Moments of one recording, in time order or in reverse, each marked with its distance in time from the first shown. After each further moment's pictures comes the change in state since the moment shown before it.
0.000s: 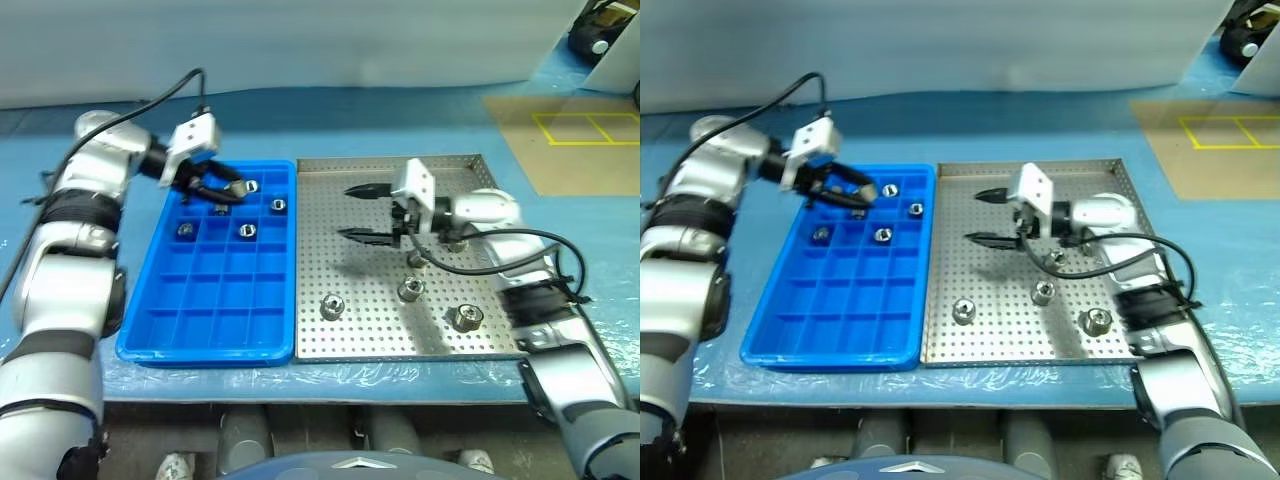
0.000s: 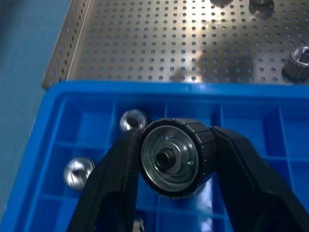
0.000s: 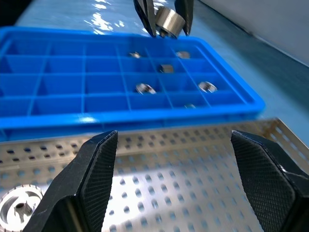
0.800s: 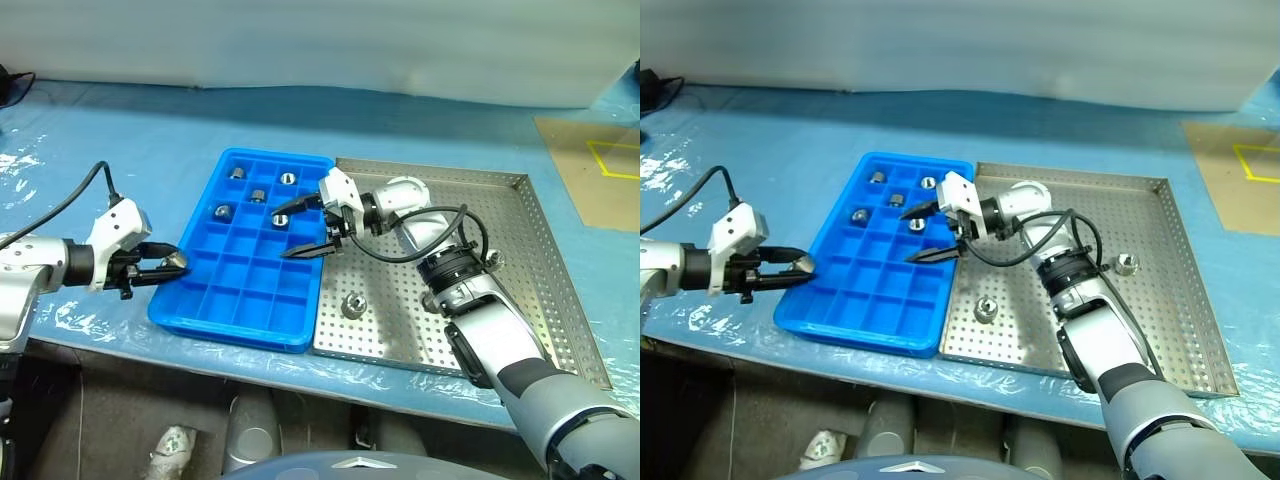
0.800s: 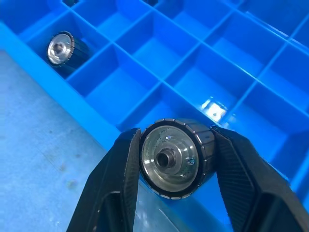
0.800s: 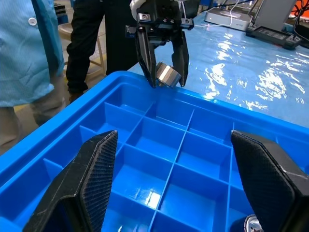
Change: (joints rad) left arm 0.813 0.204 0.295 -0.836 -0.272 0.471 0.365; right arm -0.219 0.260 0.074 0.400 -0.074 -0.237 0.221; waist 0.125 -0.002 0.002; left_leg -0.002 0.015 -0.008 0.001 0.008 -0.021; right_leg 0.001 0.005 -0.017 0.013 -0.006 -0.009
